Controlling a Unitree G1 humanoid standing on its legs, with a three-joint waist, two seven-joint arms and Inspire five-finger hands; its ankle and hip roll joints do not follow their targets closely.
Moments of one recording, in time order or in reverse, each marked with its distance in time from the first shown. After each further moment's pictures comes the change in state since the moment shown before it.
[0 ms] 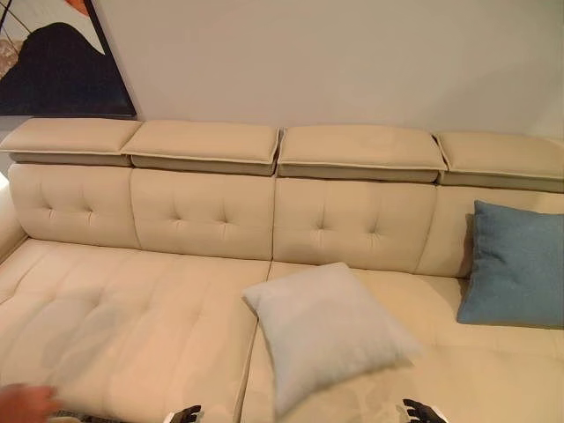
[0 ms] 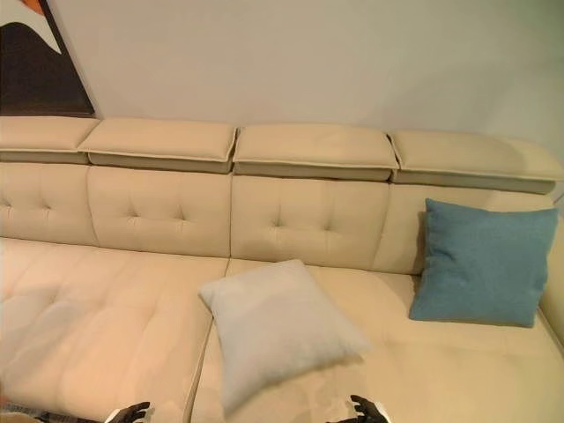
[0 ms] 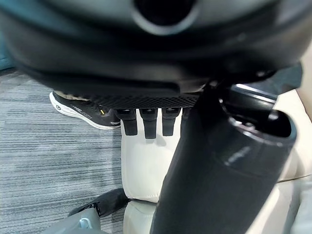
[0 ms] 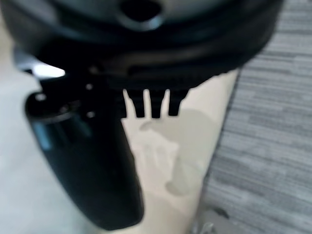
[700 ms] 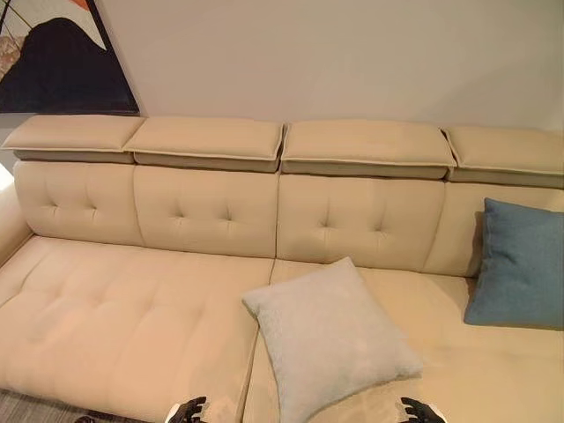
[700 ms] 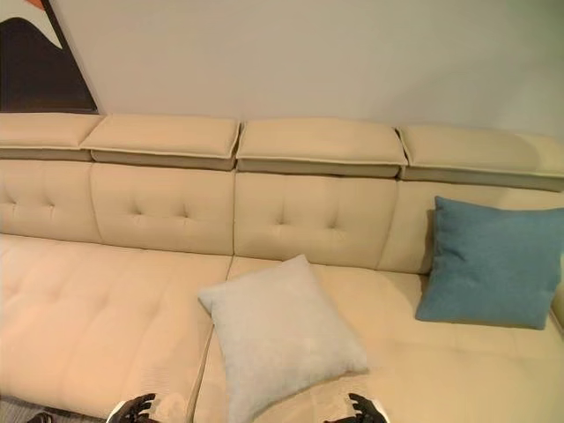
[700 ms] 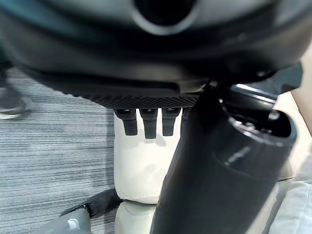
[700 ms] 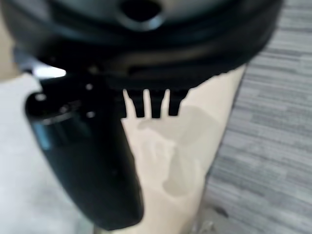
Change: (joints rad) left arm -0.026 -0.004 -0.008 -0.030 -0.004 0.001 0.000; right arm -0.005 -0.001 -0.002 -0.001 0.005 0.000 -0.017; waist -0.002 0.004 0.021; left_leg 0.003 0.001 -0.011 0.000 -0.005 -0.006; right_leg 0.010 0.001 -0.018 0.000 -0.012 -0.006
